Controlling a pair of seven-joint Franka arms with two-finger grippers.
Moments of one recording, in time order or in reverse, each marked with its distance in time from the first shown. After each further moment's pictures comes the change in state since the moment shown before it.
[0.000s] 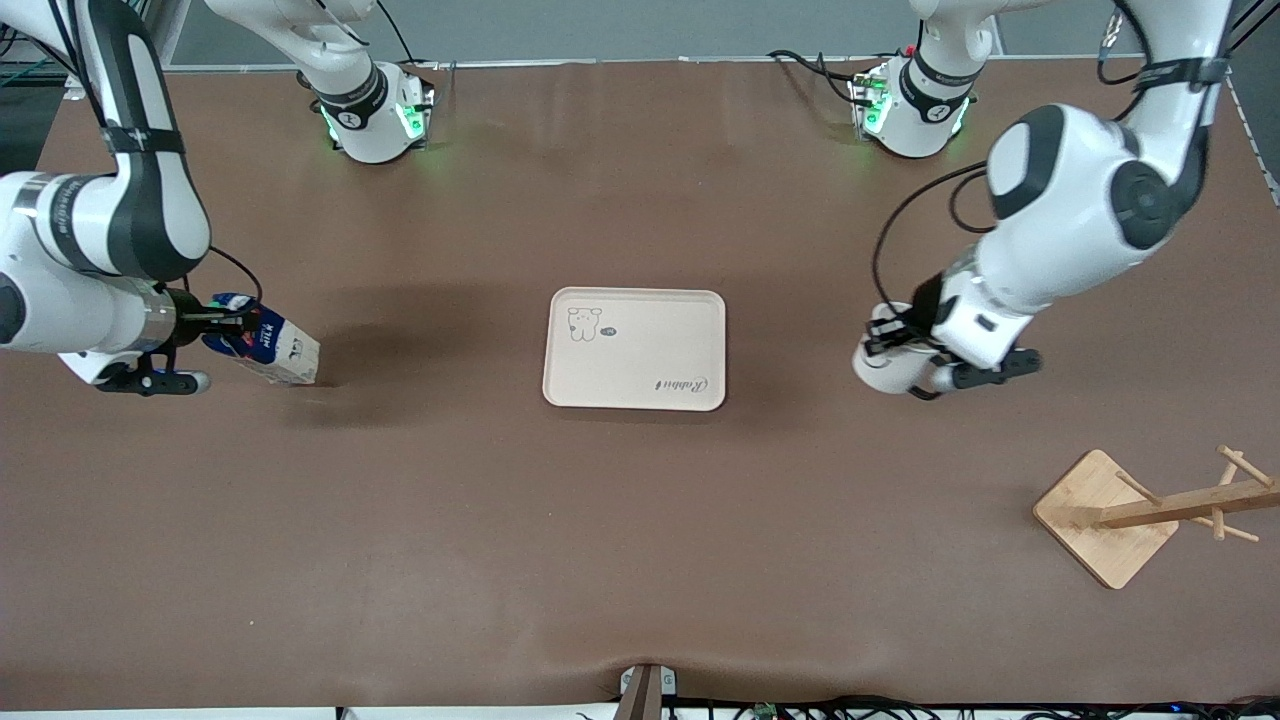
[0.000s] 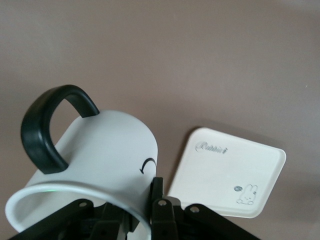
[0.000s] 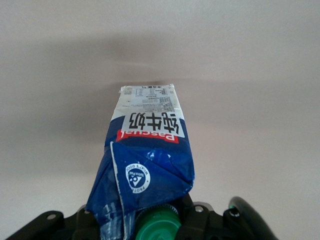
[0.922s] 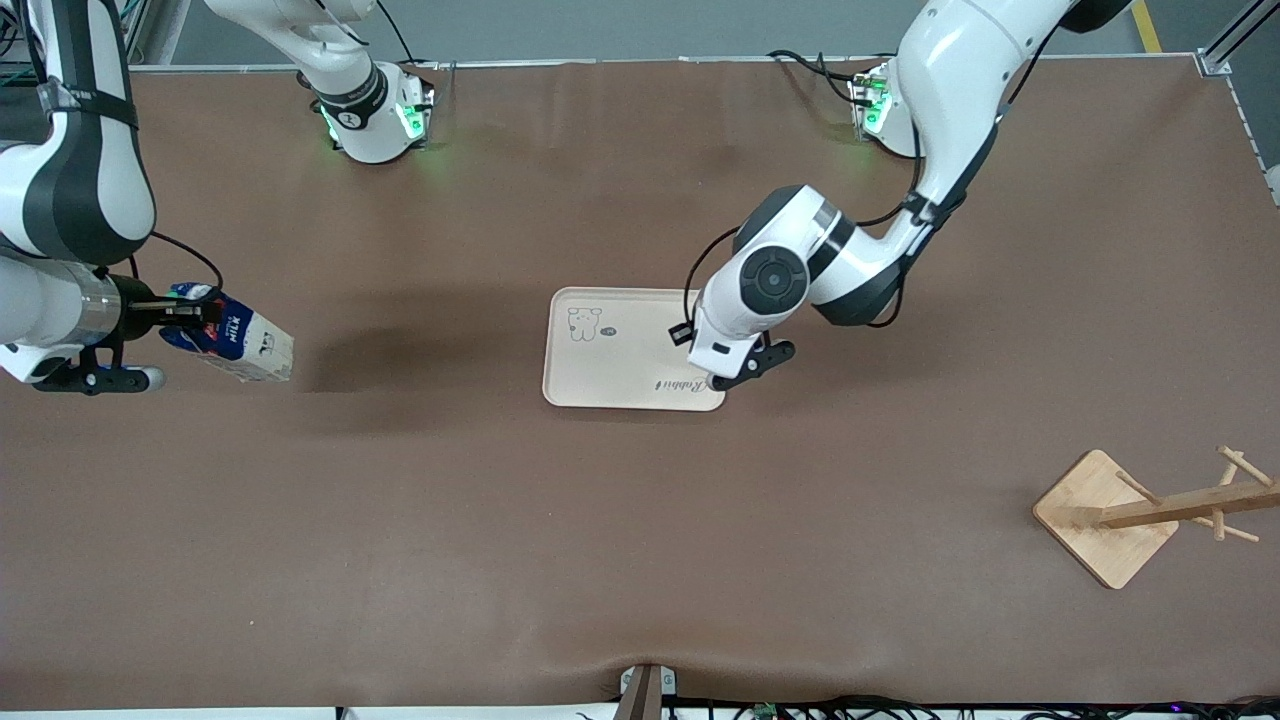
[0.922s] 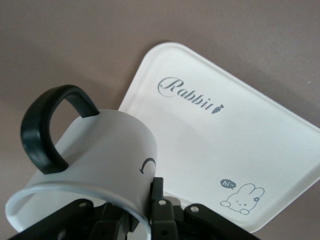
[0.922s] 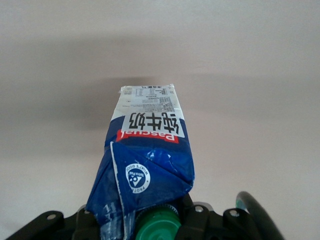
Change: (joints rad) left arm -0.383 0.436 -0.001 0.230 0.236 0.025 -0.621; right arm 0.015 0.005 0.005 0.192 -0.001 -0.195 -0.031
